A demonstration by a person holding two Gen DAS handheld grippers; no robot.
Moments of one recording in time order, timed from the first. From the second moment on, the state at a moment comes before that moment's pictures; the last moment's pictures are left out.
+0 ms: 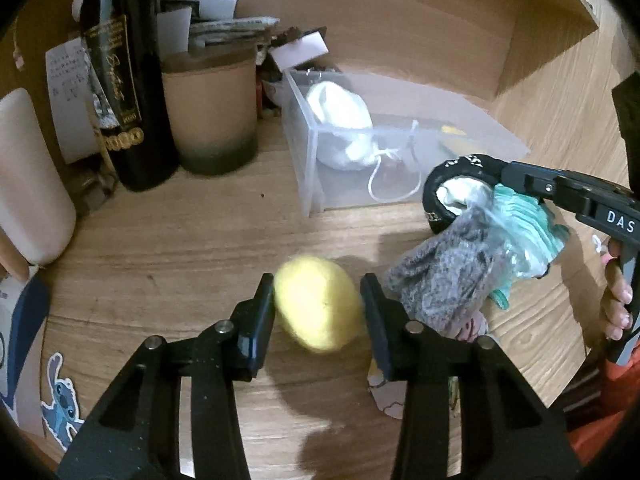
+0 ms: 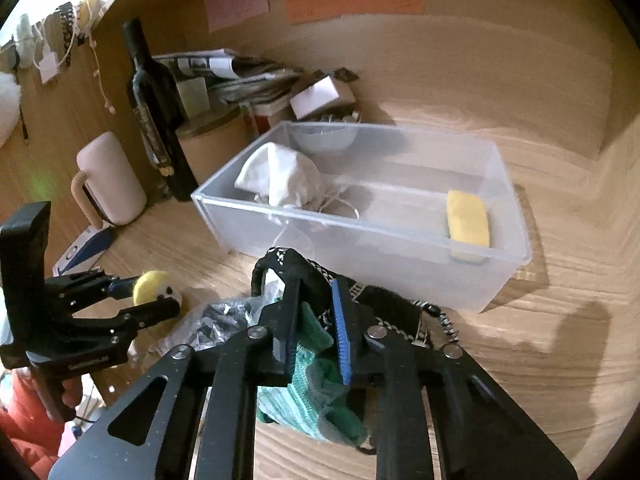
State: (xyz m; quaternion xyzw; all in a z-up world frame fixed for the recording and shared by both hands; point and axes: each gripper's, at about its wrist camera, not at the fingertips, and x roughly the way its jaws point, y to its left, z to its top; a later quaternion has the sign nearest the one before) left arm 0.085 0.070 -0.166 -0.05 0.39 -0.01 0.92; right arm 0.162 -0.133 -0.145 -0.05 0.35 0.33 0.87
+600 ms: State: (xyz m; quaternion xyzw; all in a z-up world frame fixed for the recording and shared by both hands) left arm 0.096 0.058 -0.113 -0.02 0.31 -0.01 0.95; right arm 0.154 -0.157 -0.115 -0.05 0.32 0.31 0.89
